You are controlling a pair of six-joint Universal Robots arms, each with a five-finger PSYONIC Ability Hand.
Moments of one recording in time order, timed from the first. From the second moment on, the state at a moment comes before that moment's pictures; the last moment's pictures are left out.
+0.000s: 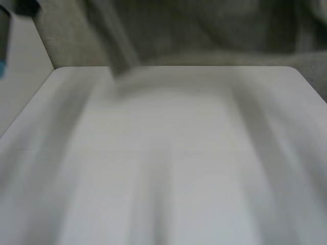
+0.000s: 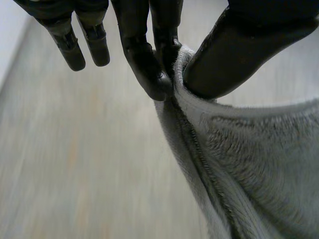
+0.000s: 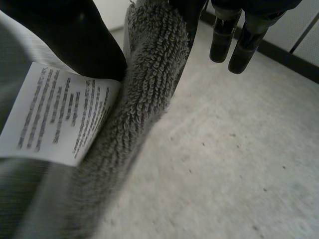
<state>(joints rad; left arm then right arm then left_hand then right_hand) 4.51 -1.95 -0.85 3.46 -1.48 2.65 1.78 -1.21 0.75 -0.43 1.24 2.99 1.32 1.35 0.22 0.23 1.17 1.28 1.29 0.18 0.23 1.16</state>
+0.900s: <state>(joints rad) 4.67 -1.99 -1.77 3.44 -1.33 3.00 1.70 -1.26 1.71 -0.28 1.00 2.66 0.29 0.23 0.22 0.23 0.06 1.28 1.29 0.18 0.23 1.16</state>
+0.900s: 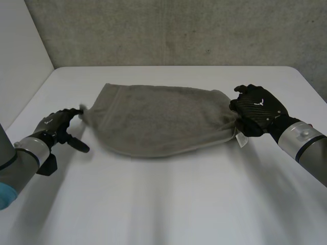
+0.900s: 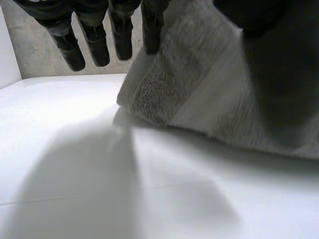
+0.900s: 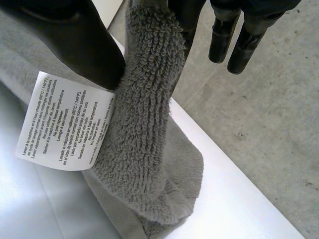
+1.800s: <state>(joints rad) 4.75 -1.90 -1.86 3.26 -0.95 3.77 1.71 -1.25 1.66 -0.26 1.08 2.70 0.29 0.23 0.22 0.23 0.05 1.28 1.29 0.18 0.23 1.16</state>
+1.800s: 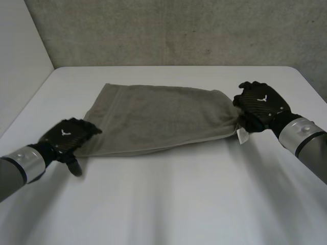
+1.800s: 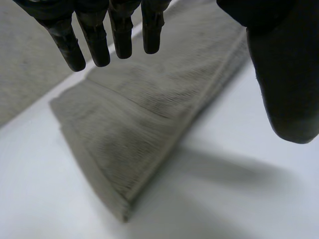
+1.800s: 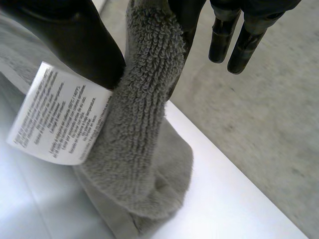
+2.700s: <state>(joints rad) 4.58 -2.13 -1.71 3.46 -1.20 3.56 1.71 -1.18 1.59 -0.24 1.20 2.79 0.61 0.61 0.22 0.23 0.44 1.28 1.29 0.18 0.23 1.16</state>
